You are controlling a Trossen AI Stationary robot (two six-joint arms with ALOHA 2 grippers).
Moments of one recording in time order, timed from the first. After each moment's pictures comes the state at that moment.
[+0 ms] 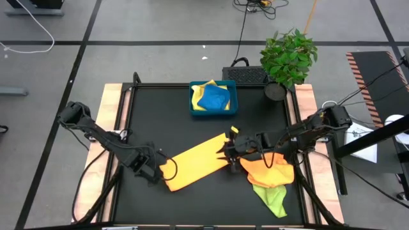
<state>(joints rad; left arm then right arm) -0.58 1.40 0.85 -0.88 -0.27 -0.82 0.18 1.53 0.70 0.22 0.06 -0.01</state>
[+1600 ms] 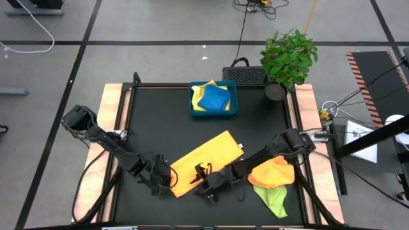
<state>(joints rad) -0.65 1.51 0.60 -0.19 -0.24 -0.70 0.39 2.18 1.20 0.44 0.11 -0.27</state>
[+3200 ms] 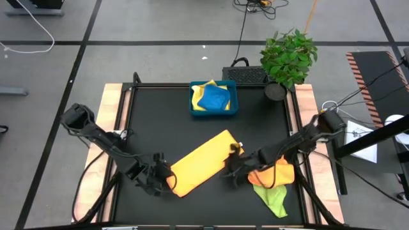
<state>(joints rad) -0.69 1.47 0.70 -0.30 -0.44 -0.69 0.40 1.64 0.82 -0.10 0.33 0.22</state>
